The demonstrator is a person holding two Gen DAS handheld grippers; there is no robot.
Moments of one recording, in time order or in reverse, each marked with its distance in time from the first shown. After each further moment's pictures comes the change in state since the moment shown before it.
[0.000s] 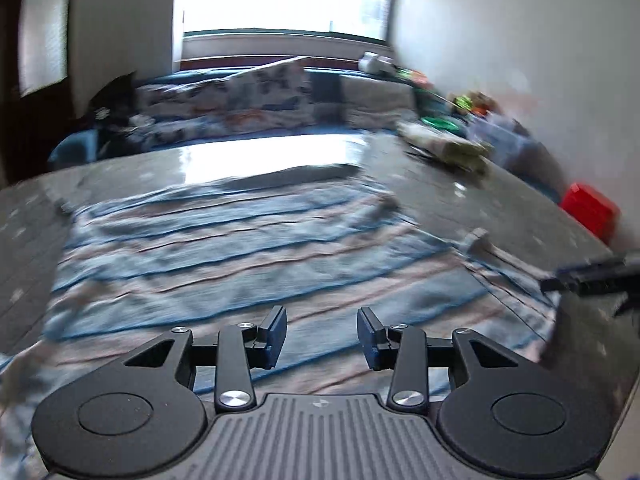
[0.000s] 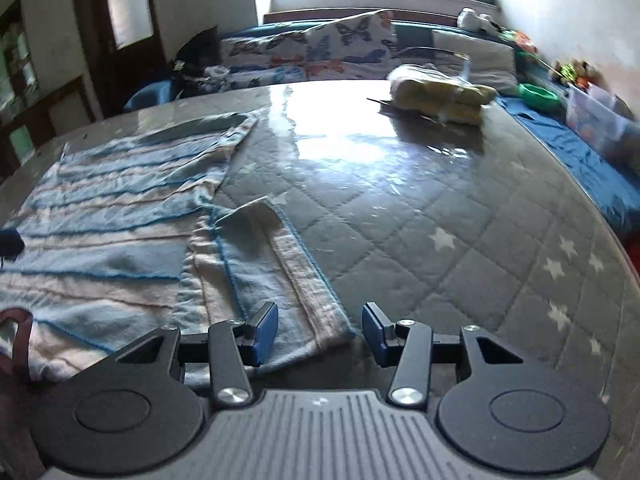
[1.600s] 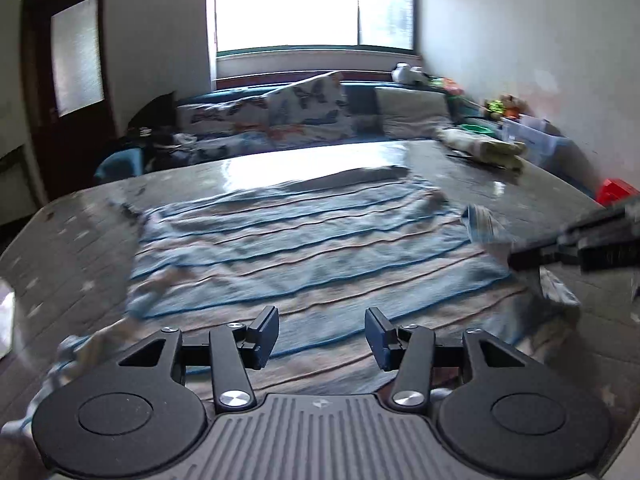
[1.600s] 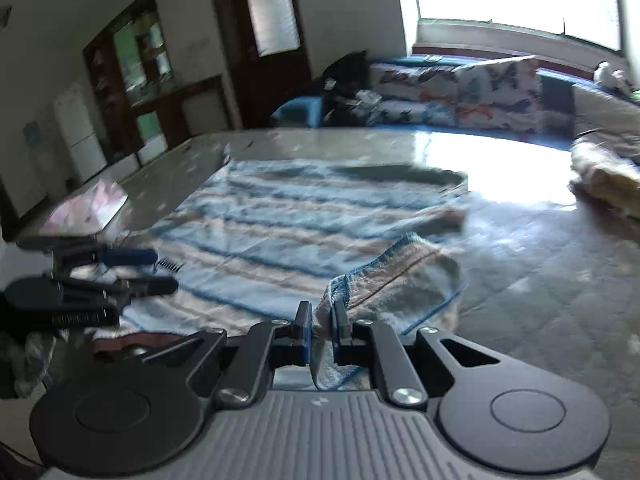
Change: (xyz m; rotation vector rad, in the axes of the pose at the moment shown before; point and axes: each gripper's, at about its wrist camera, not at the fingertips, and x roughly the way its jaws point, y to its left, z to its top) left arm -0.043 0.038 -0.028 -0.018 -0.051 0.161; right arm -0.010 0.150 0.022 -0.233 -0.057 0.369
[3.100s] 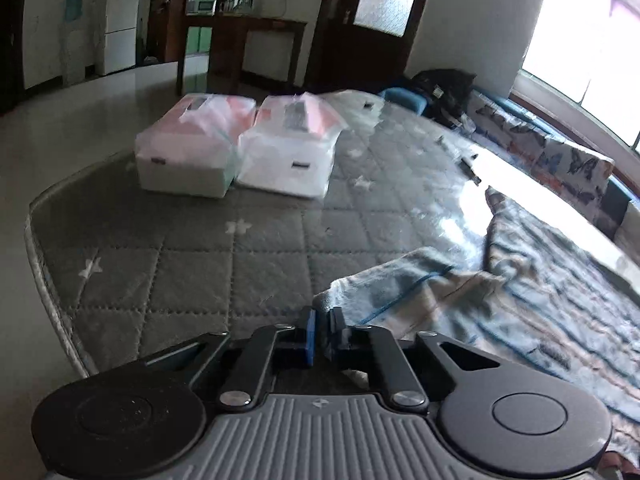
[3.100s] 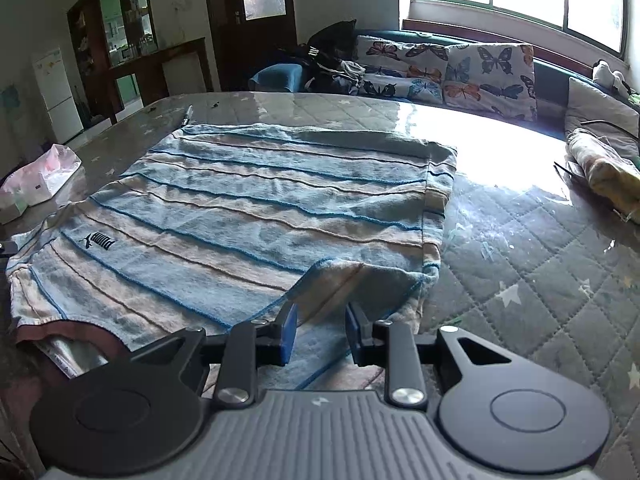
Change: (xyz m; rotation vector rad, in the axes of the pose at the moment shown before) left arm -0.066 0.168 -0.073 -0.701 0.049 0.531; right arm 0.045 -0.030 0.007 -0.045 0.076 -0.091
